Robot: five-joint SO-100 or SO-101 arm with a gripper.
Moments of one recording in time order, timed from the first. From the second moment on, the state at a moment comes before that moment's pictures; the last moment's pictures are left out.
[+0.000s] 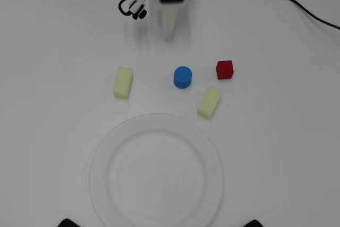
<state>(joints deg) -7.0 187.7 175.8 76.8 -5.4</state>
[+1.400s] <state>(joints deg) -11.2 133.6 129.7 78.3 -6.2</state>
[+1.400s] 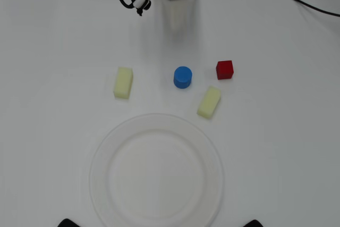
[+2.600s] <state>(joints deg) -12.7 86.6 108.7 61.7 -2.2</state>
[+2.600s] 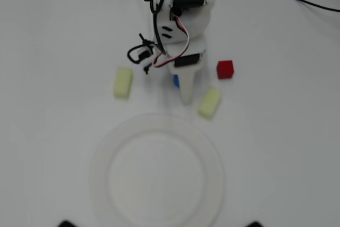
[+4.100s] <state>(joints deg) -9.0 128.8 141.8 18.5 -20.3</state>
